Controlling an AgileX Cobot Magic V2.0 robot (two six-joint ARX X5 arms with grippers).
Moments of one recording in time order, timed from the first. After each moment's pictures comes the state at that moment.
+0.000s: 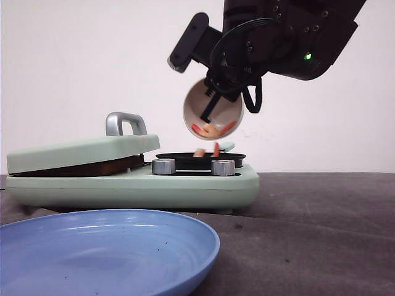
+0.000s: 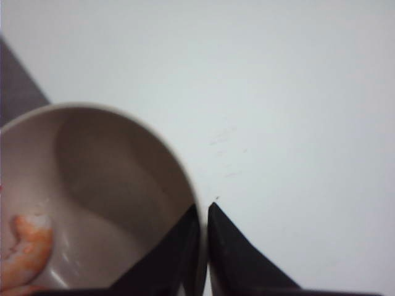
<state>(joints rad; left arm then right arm) -0.29 0.10 0.67 -0.75 -0.03 -0.07 0.67 1.90 1.04 1.07 0.60 -1.02</state>
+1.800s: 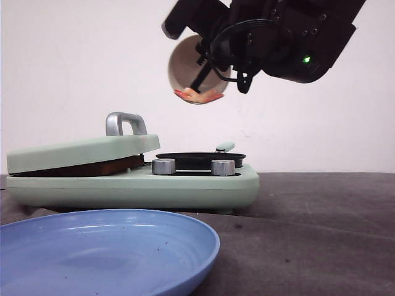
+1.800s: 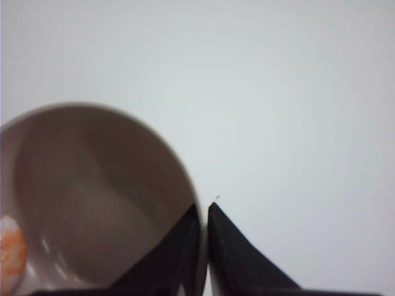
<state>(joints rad) -0.29 0.10 0.67 -0.75 -0.03 -0.06 0.67 1.91 1.04 1.35 0.44 -1.15</state>
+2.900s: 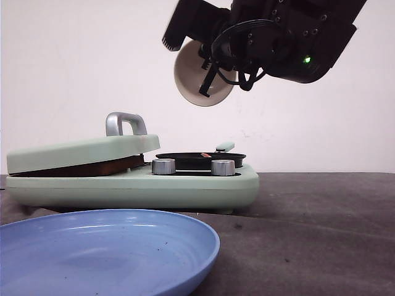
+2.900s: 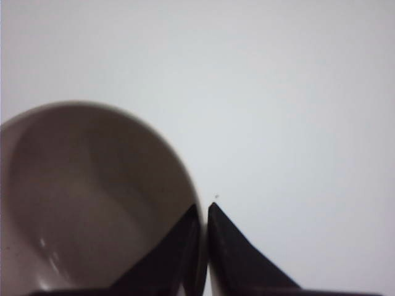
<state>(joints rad) -0.29 0.08 0.67 -0.75 -0.03 -0.06 0.67 1.91 1.04 1.35 0.47 -1.26</state>
